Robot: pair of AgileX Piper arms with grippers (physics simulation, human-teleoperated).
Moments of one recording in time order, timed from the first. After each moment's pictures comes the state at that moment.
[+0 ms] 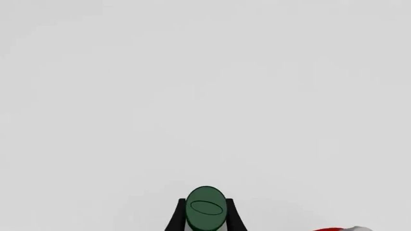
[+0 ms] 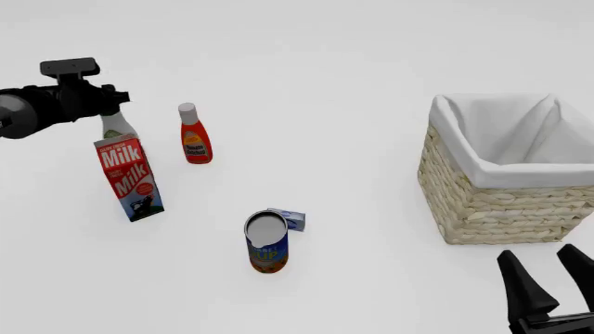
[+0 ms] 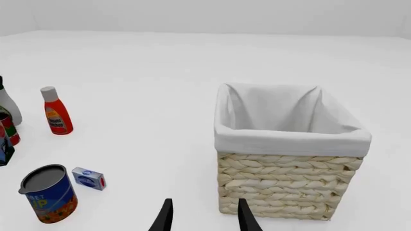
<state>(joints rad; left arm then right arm) 0.20 2.10 -1.65 0.11 -0.02 0.11 0.02 0.00 0.04 0.00</state>
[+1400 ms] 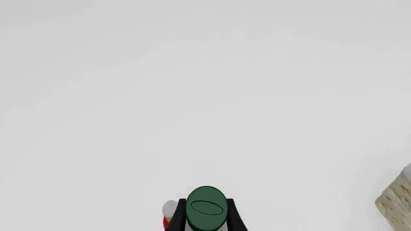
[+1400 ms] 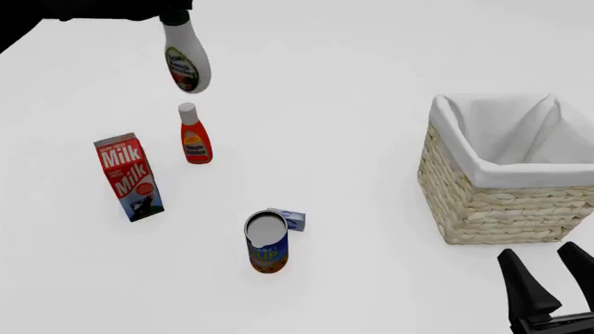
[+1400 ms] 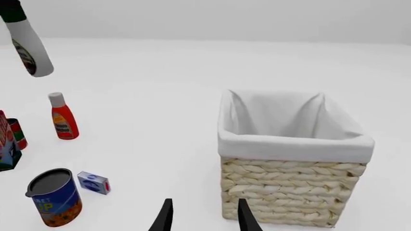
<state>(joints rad) -0.22 1.63 -1.74 0.50 0.04 0.13 0.01 0.00 0.03 0.00</state>
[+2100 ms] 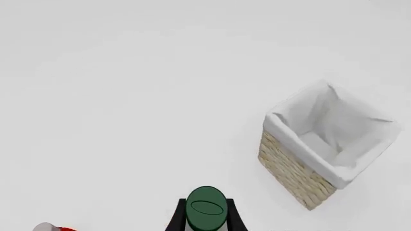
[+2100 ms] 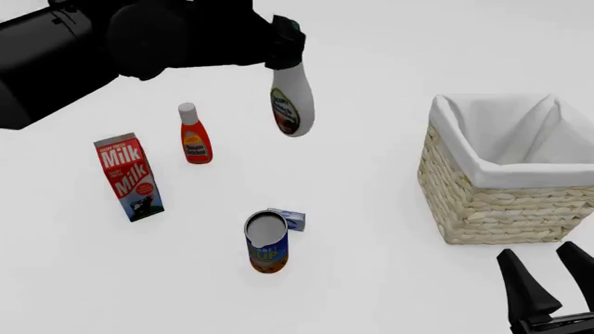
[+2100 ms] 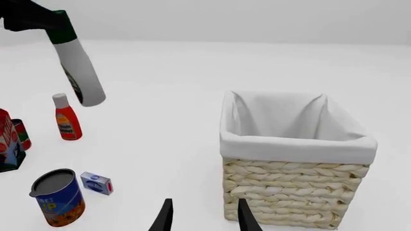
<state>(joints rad) -0.61 1.55 -1.56 0.40 -0.02 0.14 0.00 0.00 0.03 0.00</state>
